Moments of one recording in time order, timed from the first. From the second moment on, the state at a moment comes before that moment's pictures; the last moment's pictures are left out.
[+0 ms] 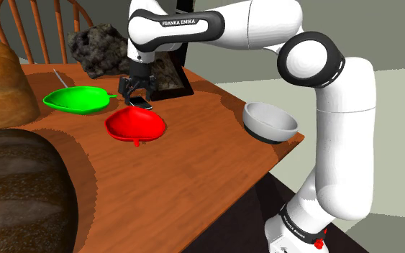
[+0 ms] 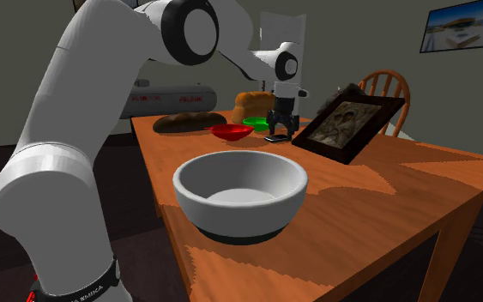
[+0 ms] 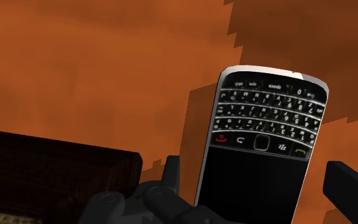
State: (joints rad) arm 0.21 0.52 0.21 -1.38 -0.04 1.87 0.21
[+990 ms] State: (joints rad) arm 0.21 0.51 0.21 -1.36 -0.04 1.85 0.21
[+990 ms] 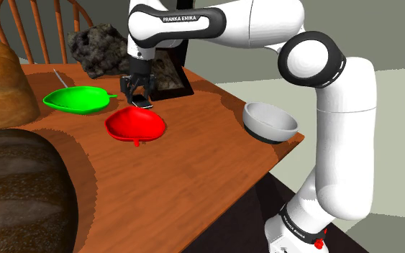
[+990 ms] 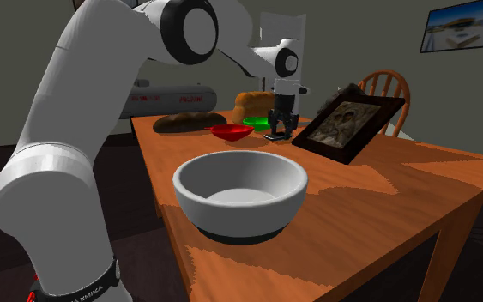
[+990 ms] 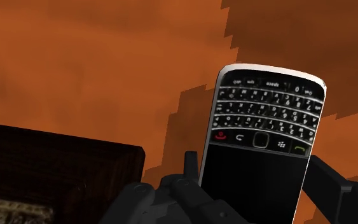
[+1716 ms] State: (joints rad) arm 0.22 0.51 0.21 -1.22 -0.04 1.70 0.21
